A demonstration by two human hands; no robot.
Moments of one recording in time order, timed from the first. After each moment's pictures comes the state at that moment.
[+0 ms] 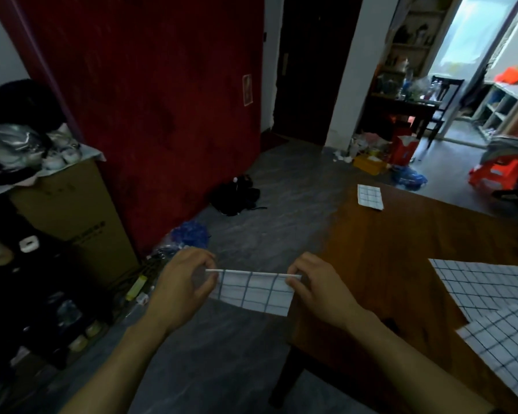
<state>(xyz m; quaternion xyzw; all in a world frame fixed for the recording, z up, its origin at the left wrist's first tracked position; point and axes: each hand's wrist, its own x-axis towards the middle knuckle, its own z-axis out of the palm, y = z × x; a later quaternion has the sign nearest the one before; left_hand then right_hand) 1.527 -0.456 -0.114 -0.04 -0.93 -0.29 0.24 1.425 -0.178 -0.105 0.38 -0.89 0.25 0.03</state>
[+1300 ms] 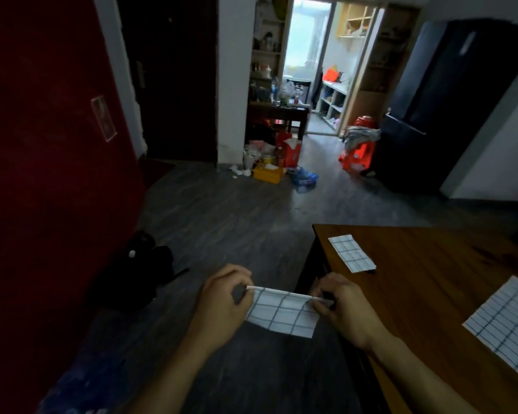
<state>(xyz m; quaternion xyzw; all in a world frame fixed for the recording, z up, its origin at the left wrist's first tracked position) 0.925 -0.580 -0.118 -0.26 -0.85 -0.45 0.12 0.988 -0.320 -0.102 0.03 -0.97 0.22 0.04</state>
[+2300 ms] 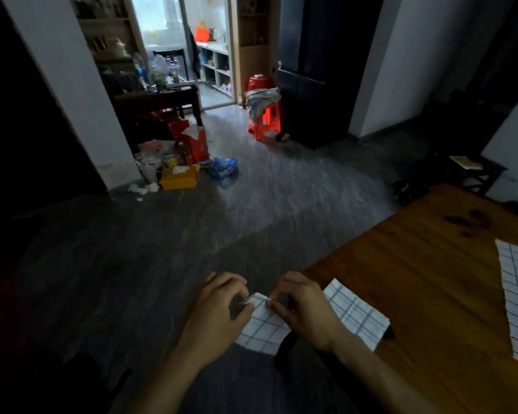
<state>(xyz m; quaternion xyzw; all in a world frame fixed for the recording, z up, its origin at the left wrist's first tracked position) 0.494 -0.353 -0.128 -0.49 -0.81 -0.32 -0.01 0.625 -0.183 -0.142 -0.09 -0.93 0.31 0.17</state>
